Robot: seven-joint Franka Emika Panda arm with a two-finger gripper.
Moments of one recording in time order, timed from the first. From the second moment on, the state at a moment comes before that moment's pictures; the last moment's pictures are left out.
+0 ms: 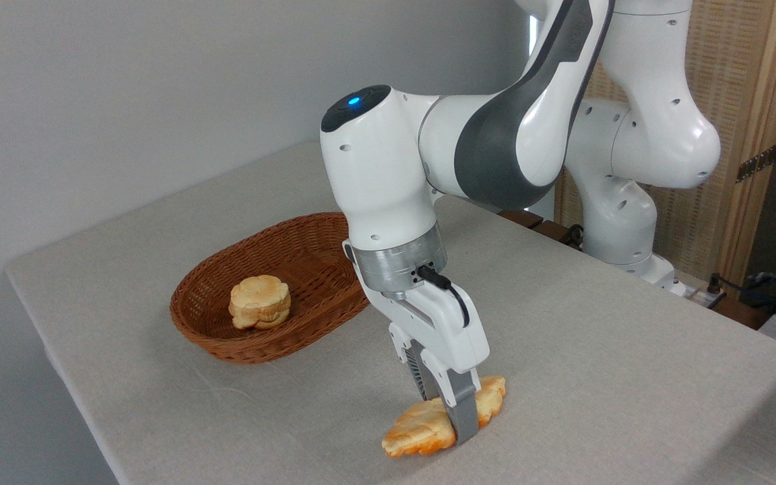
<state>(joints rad) 0.14 -0.07 0.00 -2.25 0.25 2.16 0.94</state>
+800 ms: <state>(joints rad) 0.13 -0.13 -0.04 -1.99 -0.01 1.80 0.94</state>
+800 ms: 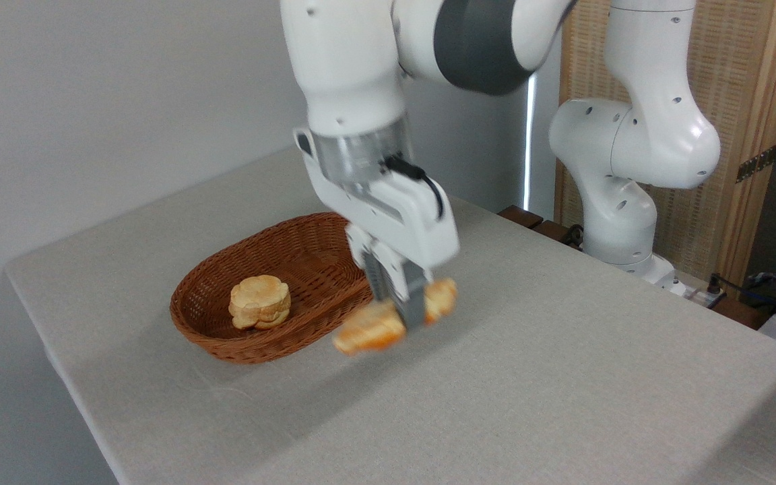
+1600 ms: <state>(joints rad) 0.12 -0.11 -0.46 -1.97 -0.23 1.79 0.52</state>
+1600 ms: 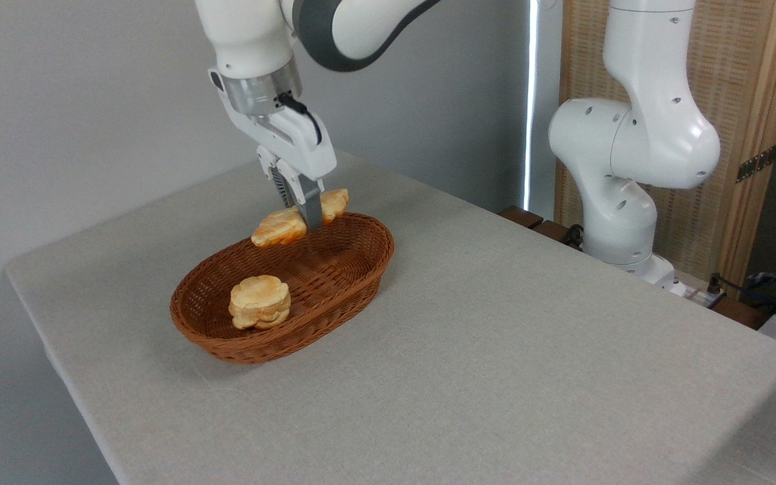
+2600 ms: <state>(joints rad) 0.13 -0.09 -0.51 -1.97 -0.24 1.81 0.46</state>
